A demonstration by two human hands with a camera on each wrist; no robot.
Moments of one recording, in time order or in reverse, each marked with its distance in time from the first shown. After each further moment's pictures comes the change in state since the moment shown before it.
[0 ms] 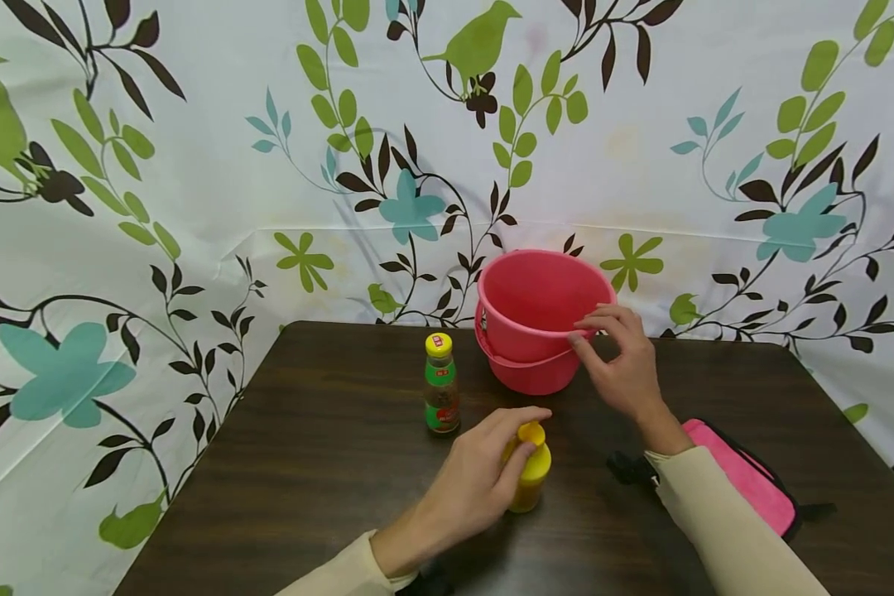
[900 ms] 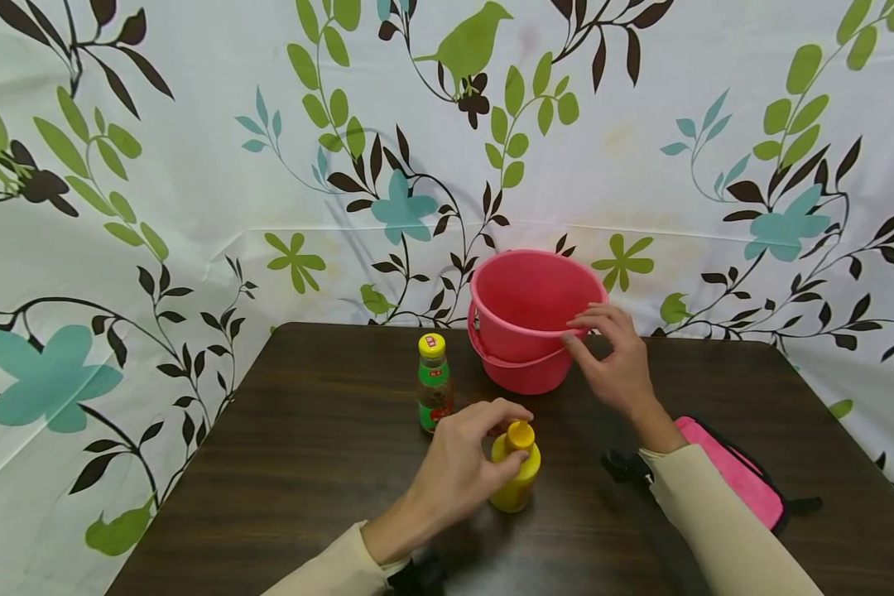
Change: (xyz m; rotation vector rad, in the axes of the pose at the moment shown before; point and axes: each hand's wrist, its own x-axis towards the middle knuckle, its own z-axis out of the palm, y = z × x) left_hand 0.009 0.000 -0.009 -0.016 0.099 -0.003; right_hand 0.000 -0.002 -0.005 -0.002 -0.043 0.069
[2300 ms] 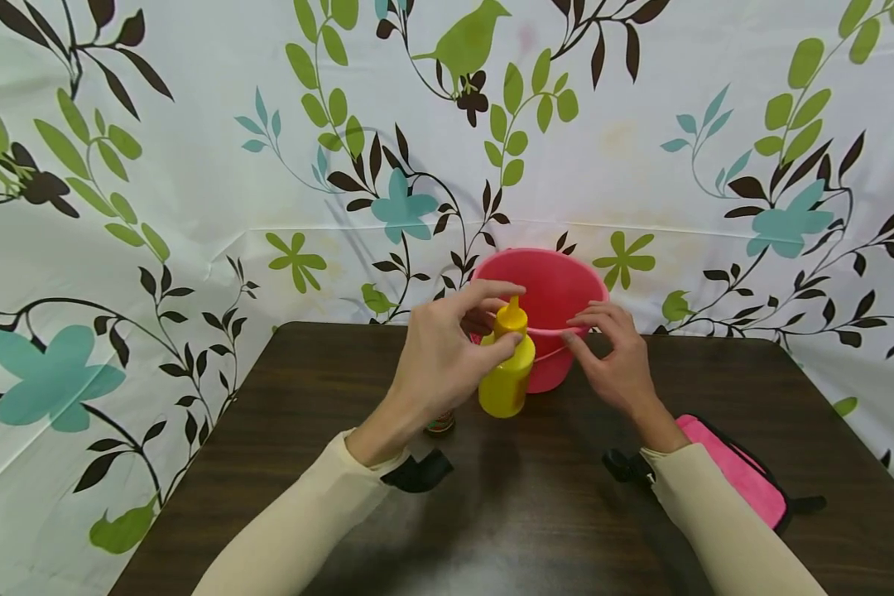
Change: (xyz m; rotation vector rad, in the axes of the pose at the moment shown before) left_hand 0.080 0.047 -0.068 0.010 0.149 0.013; right_hand 0.001 -0.001 -0.001 -0.012 -0.019 0.047
